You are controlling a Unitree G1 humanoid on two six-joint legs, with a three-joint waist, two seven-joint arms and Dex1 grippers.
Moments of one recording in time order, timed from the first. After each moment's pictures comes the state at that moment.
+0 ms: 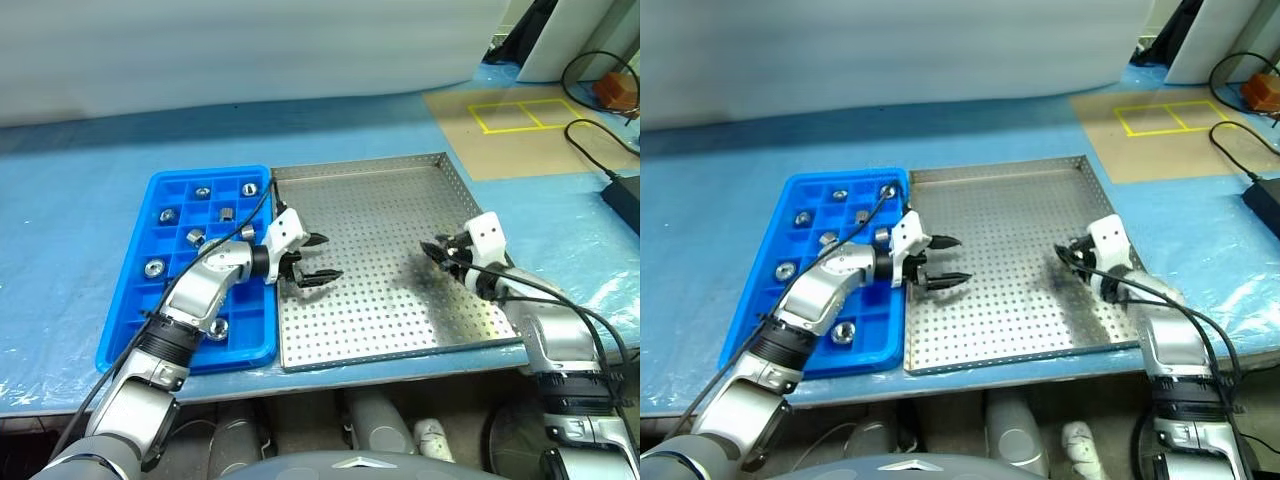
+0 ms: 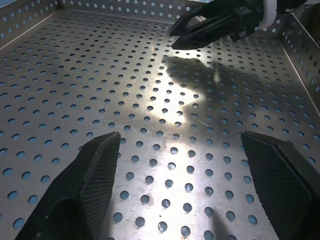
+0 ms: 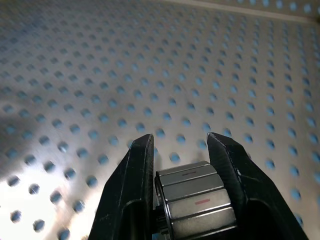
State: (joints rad) left arm -0.51 0.35 -0.24 0.12 -0.22 0.31 -0.97; right arm -0.25 -0.52 -0.11 -0.07 0.24 0.50 0.57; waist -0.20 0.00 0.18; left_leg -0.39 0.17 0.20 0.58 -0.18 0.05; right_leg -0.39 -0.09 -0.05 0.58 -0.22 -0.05
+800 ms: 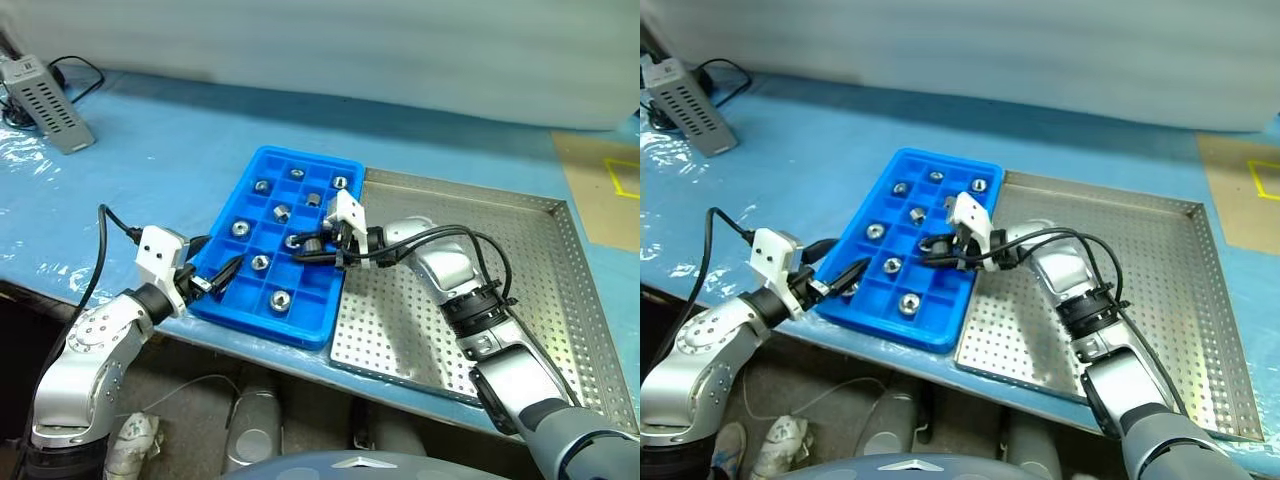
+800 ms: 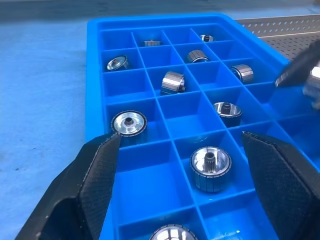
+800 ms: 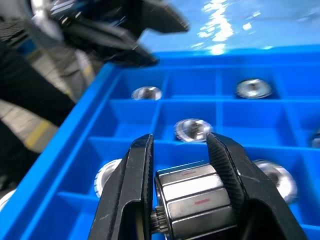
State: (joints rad) left arm 0.06 0.46 0.25 -0.54 -0.42 0.60 -0.54; right arm -0.68 -0.33 0.36 0.23 0.26 0.39 1.16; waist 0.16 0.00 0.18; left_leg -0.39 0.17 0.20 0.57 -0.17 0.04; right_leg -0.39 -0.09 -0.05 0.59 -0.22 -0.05
